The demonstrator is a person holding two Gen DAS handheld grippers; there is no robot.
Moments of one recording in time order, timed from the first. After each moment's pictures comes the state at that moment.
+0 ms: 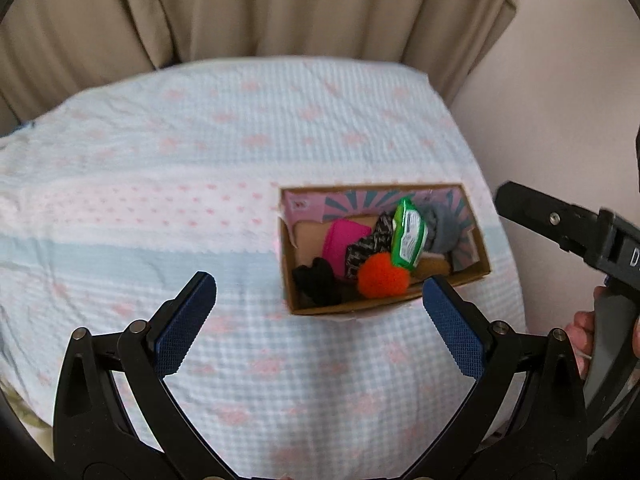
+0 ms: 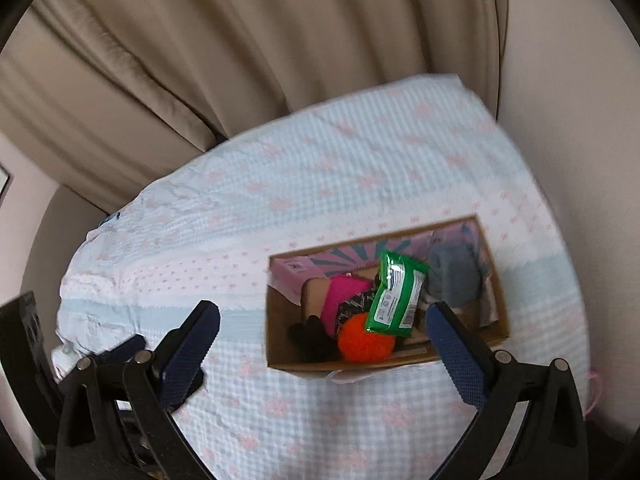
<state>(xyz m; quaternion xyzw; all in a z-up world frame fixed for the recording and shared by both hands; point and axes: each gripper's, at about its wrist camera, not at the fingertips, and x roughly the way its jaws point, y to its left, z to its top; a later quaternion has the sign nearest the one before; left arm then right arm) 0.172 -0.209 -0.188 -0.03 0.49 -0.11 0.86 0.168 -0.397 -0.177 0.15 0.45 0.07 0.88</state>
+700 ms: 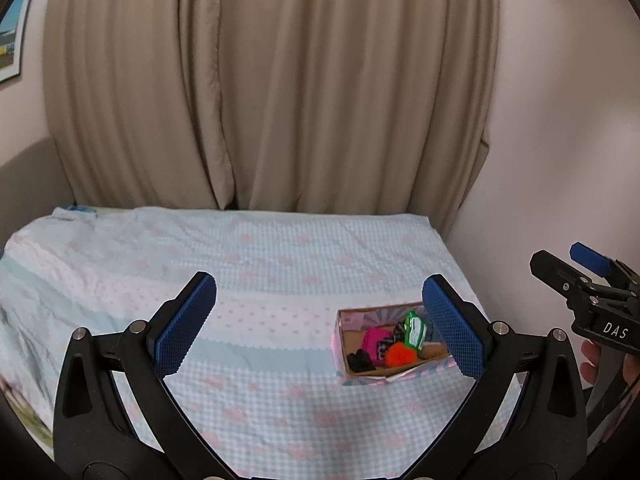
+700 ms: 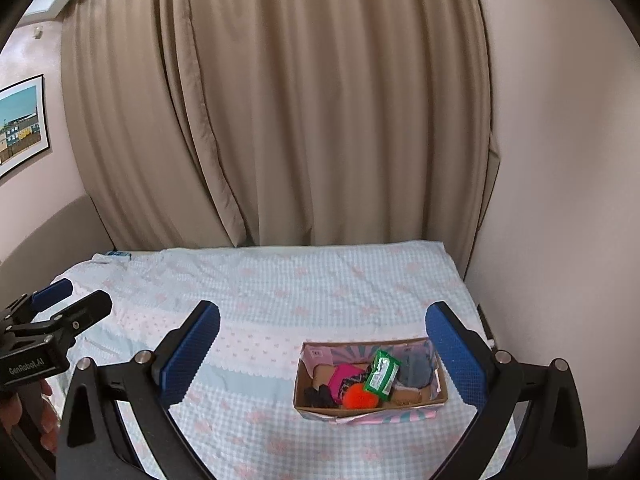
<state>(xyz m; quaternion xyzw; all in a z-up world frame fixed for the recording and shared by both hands) 0.033 -0.097 -0.001 -0.04 0.26 -0.07 0.96 0.007 -0.314 -0.010 0.03 0.23 0.03 0.97</state>
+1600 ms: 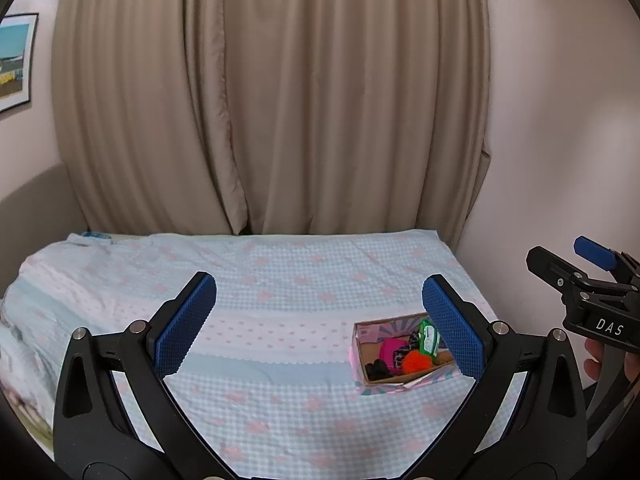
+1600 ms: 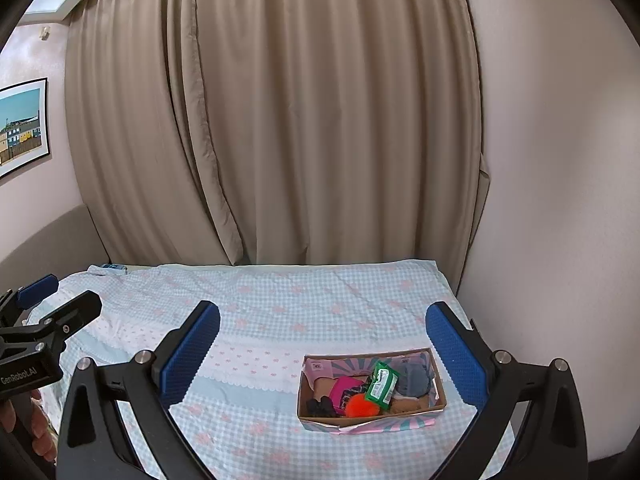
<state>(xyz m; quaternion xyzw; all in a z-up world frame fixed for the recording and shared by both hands) -0.001 -0.089 0.013 -0.01 0.22 -0.06 0.97 -0.016 -0.303 0.004 0.02 0.20 0.02 0.98</state>
